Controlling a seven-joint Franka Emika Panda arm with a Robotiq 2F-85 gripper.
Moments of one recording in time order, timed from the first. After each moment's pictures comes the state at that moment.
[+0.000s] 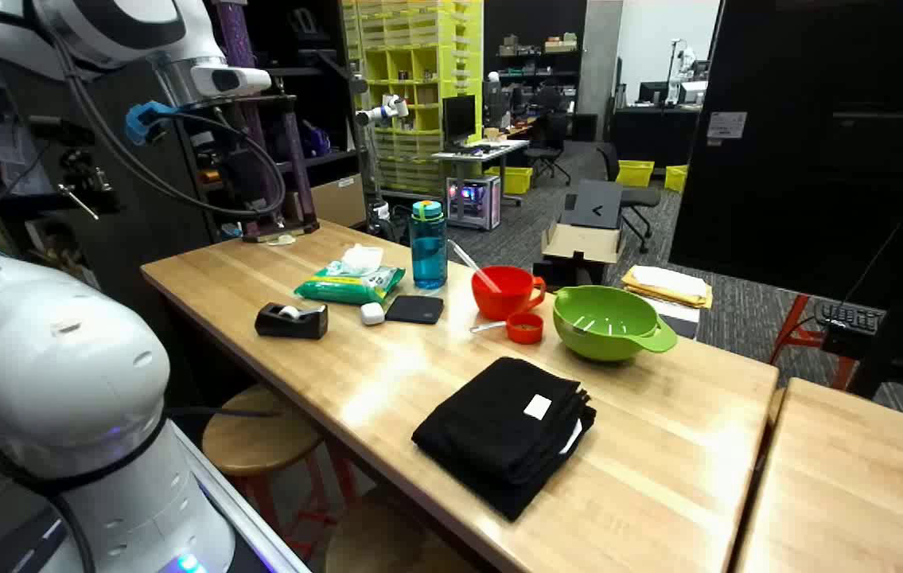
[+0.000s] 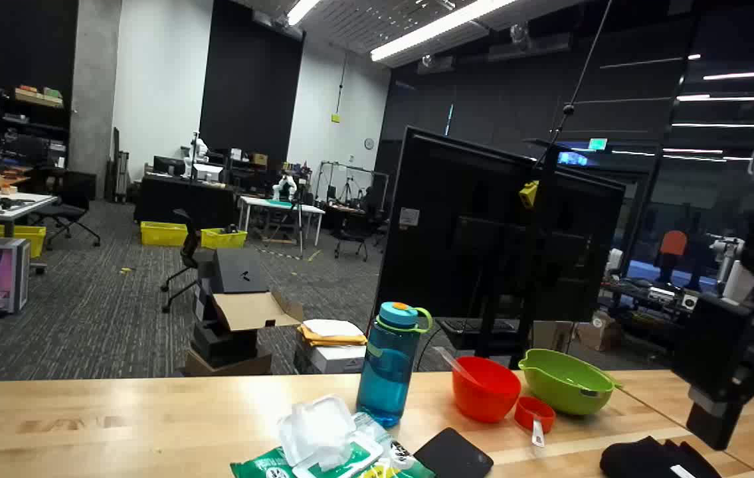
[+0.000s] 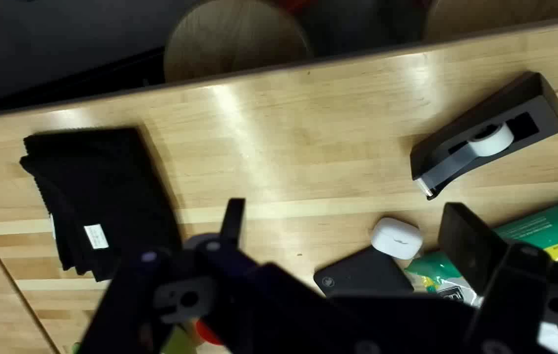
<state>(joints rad) 0.06 -0.86 0.43 -2.58 0.10 1.78 0.60</state>
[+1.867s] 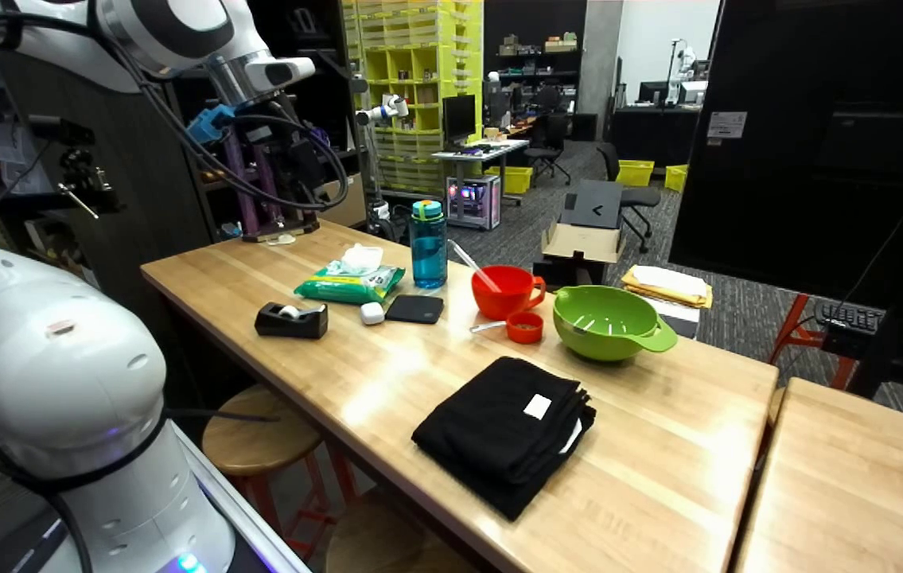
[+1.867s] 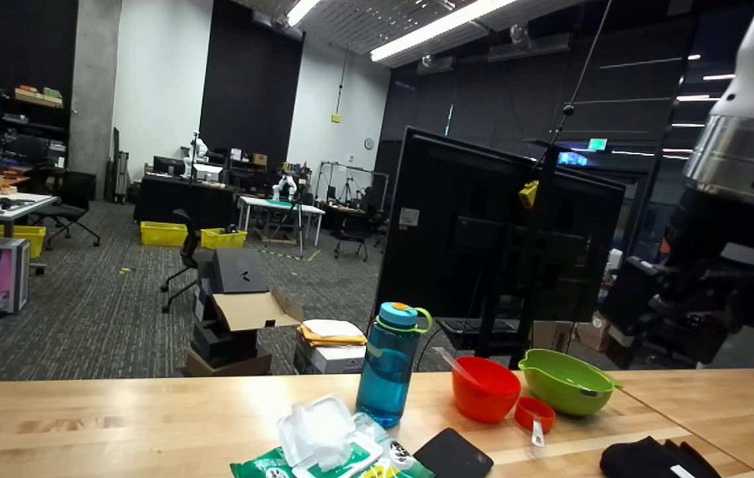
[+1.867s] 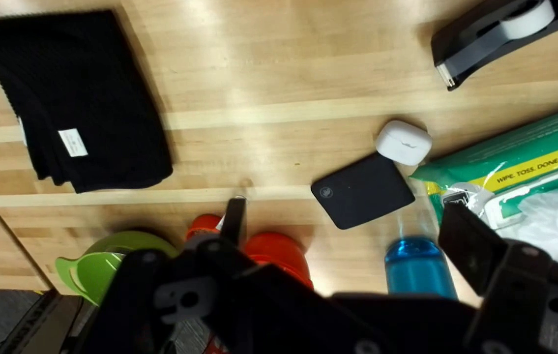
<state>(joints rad) 0.02 -0.75 0.34 -2.57 -0.04 2.04 0.53</state>
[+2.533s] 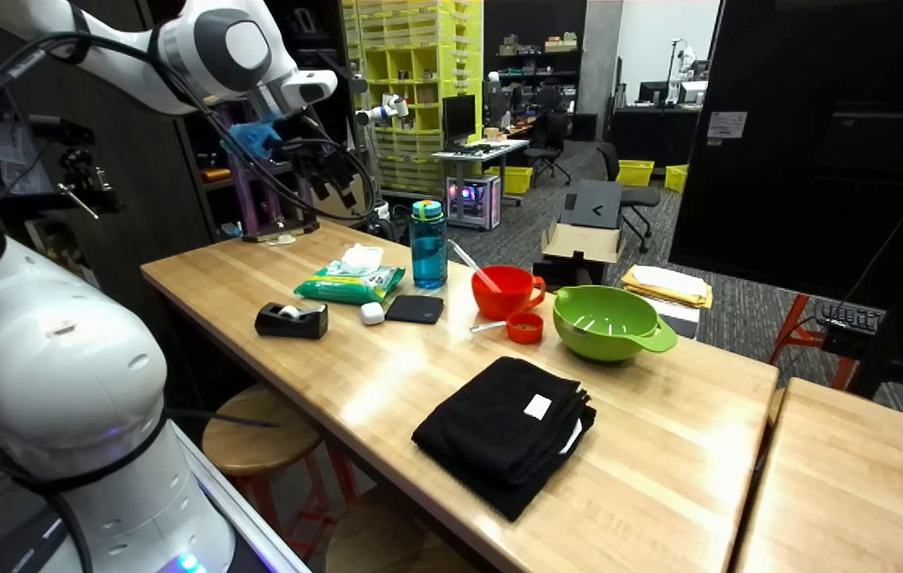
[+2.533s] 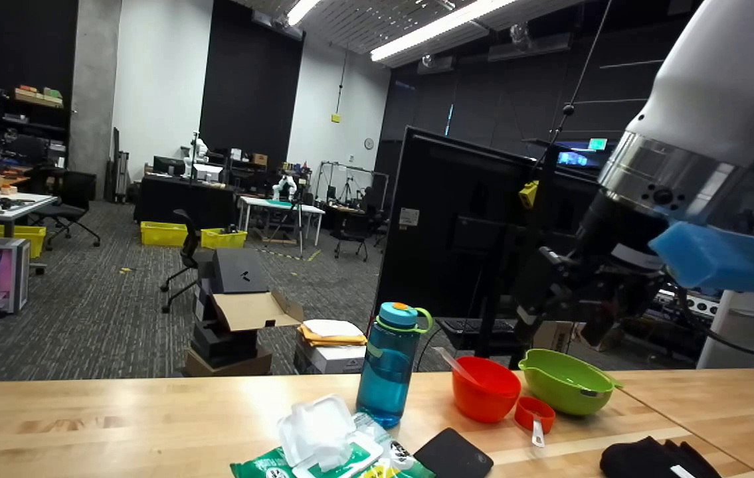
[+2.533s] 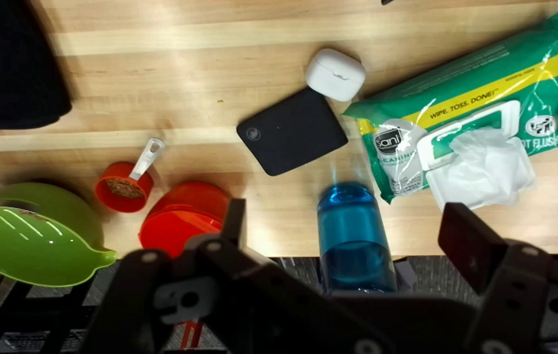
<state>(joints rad) 0.03 -0.55 0.35 -2.53 -0.04 2.34 0.52</state>
